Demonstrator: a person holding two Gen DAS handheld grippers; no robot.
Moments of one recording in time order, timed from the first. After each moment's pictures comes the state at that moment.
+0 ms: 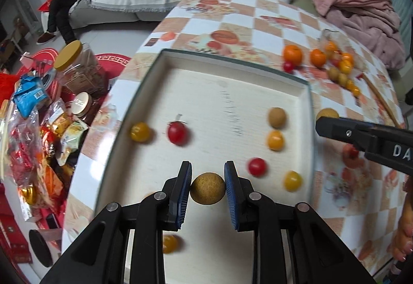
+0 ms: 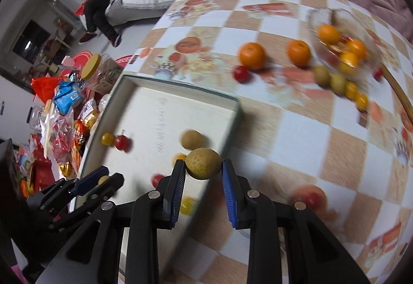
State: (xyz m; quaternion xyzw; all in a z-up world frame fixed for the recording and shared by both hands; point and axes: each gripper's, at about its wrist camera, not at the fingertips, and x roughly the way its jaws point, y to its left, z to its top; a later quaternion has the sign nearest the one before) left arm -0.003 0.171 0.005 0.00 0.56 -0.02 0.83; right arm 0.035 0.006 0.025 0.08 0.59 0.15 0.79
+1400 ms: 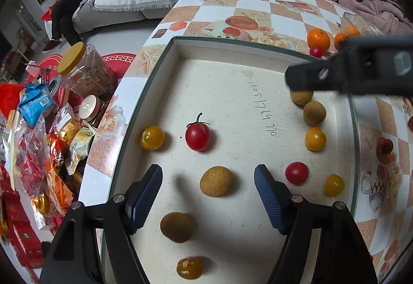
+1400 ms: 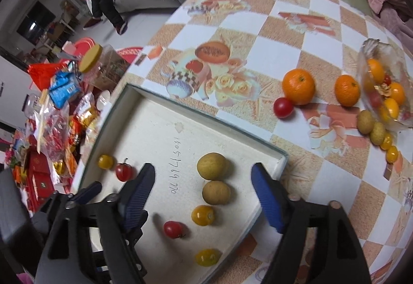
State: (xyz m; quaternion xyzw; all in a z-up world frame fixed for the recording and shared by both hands) left arm 0.011 0.176 -0.021 0.05 0.57 0.00 0.82; right arm 0.080 0.044 0.013 0.05 0.59 0.17 0.78
